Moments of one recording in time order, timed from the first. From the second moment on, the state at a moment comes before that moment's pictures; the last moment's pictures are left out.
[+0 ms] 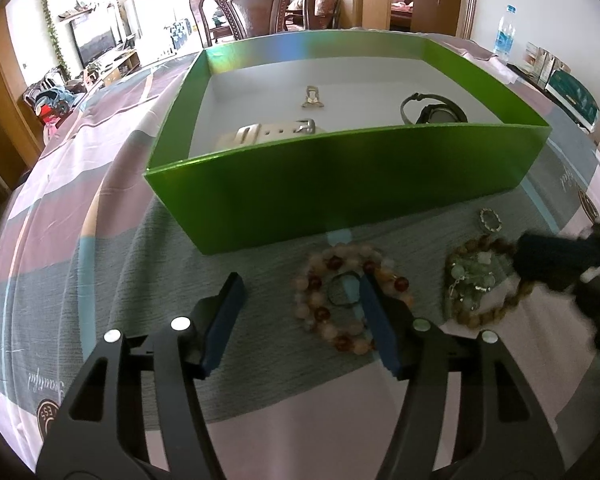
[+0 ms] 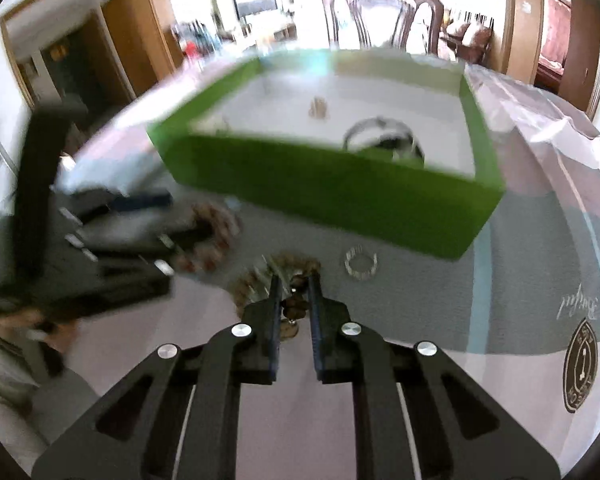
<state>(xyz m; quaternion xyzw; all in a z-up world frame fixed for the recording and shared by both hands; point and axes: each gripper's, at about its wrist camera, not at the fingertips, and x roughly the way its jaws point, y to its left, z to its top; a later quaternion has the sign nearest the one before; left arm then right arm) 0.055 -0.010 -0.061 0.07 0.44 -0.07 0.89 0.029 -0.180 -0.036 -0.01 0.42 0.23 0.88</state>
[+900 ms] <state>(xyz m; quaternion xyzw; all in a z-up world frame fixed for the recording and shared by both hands) 0.043 -0.012 -0.052 0.08 0.42 -0.09 0.90 0.027 -0.200 -0.013 0.03 0.35 0.21 0.91</state>
